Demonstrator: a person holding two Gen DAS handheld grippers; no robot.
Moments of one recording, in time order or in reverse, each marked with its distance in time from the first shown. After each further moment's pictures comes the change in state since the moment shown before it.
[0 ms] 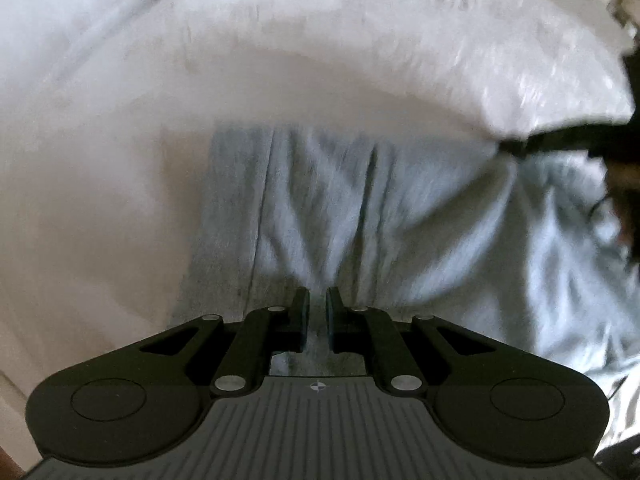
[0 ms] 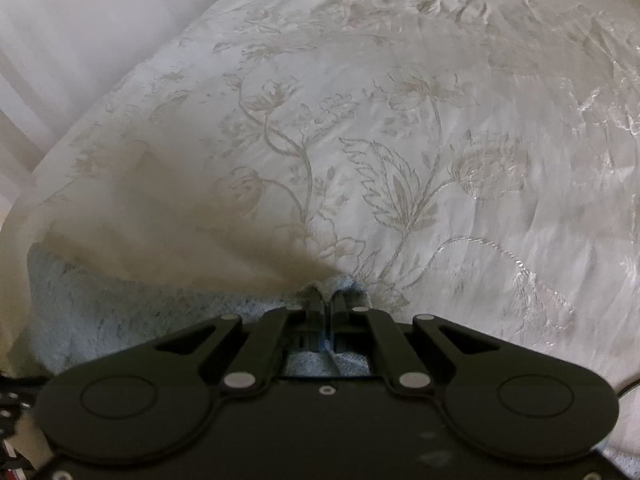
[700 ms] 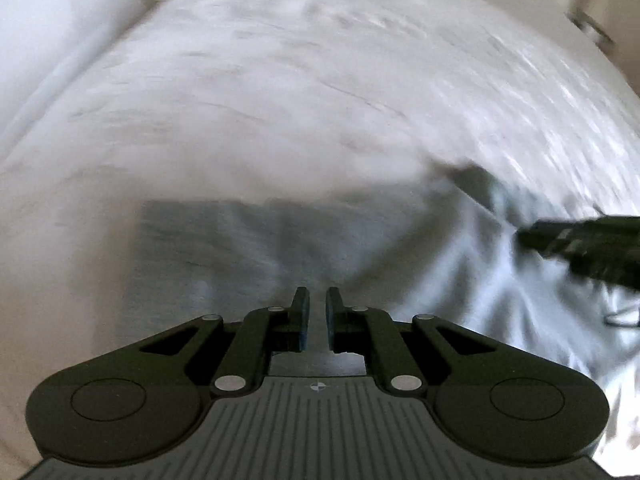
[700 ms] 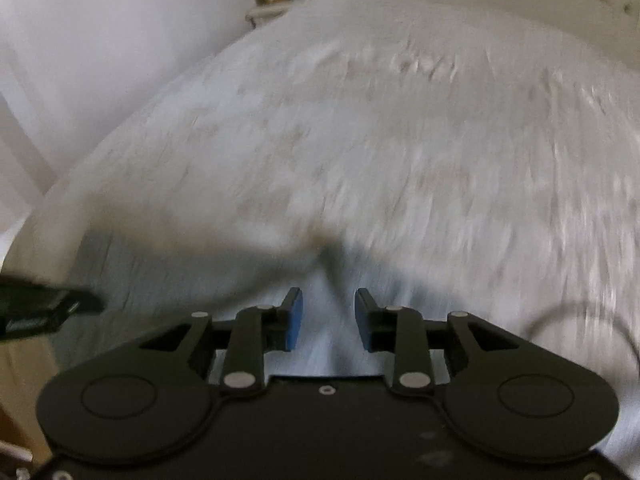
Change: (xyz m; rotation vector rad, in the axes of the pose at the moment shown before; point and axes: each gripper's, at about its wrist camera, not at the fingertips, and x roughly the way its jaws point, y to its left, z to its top) left arm 0.016 -0.037 0.017 0.104 -0.047 -0.087; right arm -0.094 0.035 -0.060 -0.022 -0.111 -0.067
